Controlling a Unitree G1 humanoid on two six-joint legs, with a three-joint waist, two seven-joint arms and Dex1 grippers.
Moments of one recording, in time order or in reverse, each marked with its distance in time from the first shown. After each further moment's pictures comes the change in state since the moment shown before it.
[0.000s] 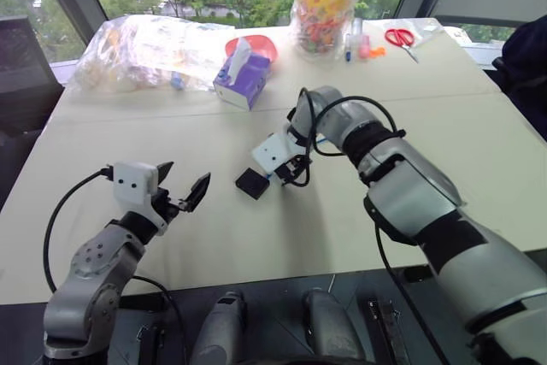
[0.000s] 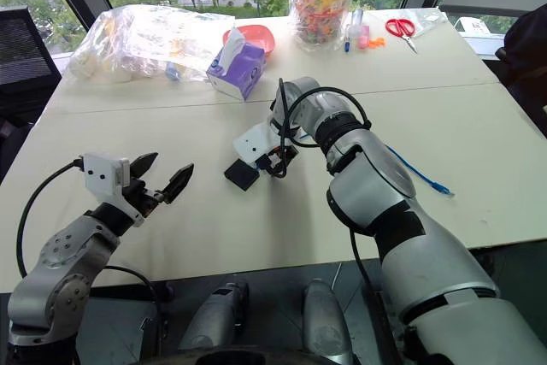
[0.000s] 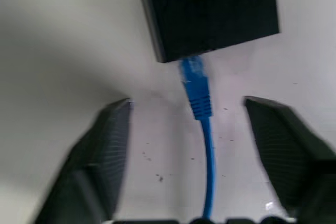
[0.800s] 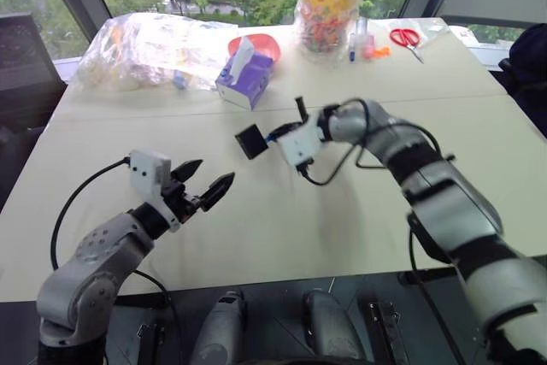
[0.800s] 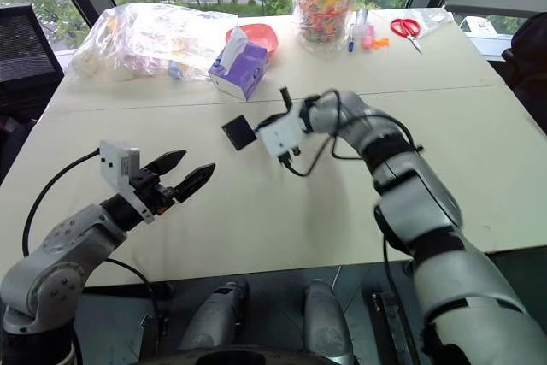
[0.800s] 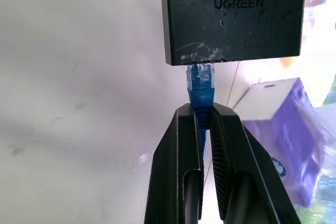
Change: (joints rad) left arm -0.135 0.043 0.009 -0.034 -0.318 0.245 -0.073; right arm 0.368 -0.317 -0.146 -0.462 -0.127 -0.290 -0.724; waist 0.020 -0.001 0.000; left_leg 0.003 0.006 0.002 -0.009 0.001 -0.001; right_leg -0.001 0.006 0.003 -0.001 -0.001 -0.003
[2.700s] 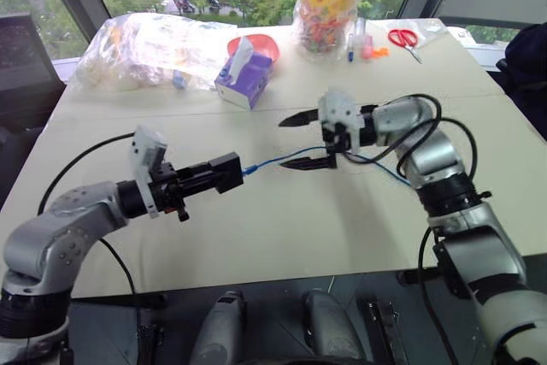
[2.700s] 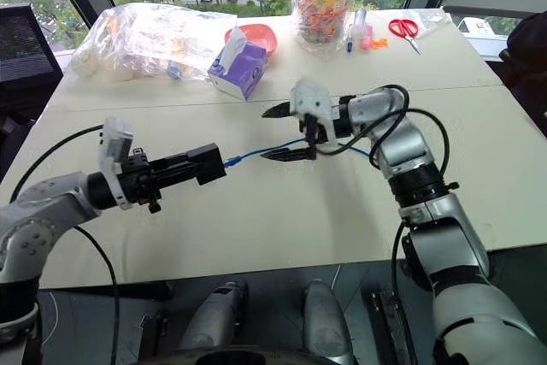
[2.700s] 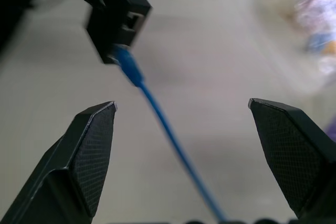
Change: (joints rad) left arm -0.179 0.287 -0.022 0.246 -0.071 0.020 -0.442; right arm 0.123 -0.062 -0.273 -0.495 0.946 1.156 0.832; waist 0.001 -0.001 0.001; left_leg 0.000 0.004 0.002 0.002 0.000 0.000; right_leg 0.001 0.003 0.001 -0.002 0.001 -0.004
